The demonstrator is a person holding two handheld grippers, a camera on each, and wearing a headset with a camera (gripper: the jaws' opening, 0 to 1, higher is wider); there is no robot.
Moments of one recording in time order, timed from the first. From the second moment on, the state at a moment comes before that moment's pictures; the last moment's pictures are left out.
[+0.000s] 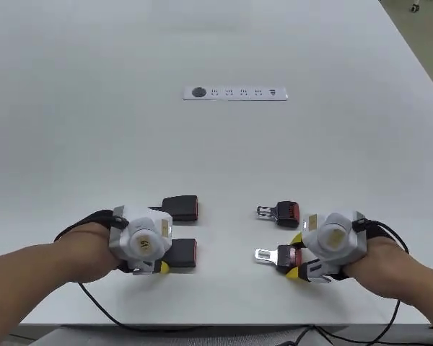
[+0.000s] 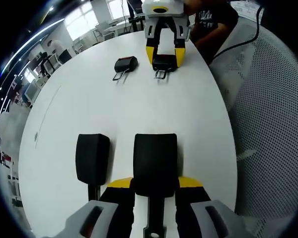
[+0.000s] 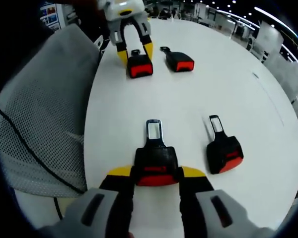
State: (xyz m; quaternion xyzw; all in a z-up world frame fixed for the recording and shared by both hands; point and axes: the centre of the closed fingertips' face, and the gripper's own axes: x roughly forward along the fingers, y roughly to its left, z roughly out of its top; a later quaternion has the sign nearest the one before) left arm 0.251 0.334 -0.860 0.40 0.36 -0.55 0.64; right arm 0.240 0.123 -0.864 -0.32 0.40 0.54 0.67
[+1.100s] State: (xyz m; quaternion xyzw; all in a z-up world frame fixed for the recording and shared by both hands) left arm 0.251 0.333 -0.861 0.41 0.37 -0.56 0.62; right arm 0.244 0.233 -0.865 -0.34 0.37 0.57 0.65
